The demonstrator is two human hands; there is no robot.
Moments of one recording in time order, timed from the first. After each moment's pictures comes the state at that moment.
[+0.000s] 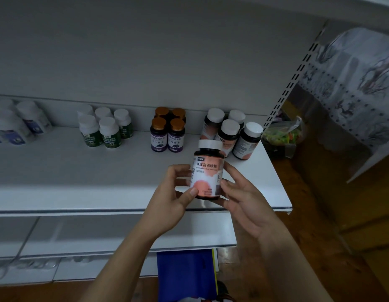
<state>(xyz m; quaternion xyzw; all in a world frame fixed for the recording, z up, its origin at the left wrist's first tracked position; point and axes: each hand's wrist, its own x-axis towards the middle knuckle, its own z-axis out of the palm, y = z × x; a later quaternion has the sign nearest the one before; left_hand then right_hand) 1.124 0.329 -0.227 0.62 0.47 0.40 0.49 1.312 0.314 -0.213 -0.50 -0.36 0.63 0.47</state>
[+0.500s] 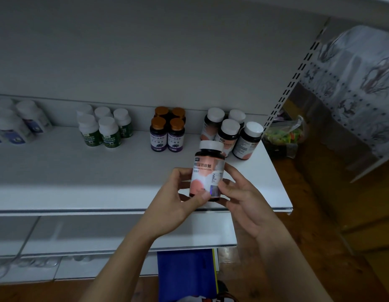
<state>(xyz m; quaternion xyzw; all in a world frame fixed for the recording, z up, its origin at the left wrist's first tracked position) 1.129 0.326 -0.217 0.61 0.45 0.36 0.54 1.314 0.316 -0.212 -0.48 -0.37 0.64 0.48</state>
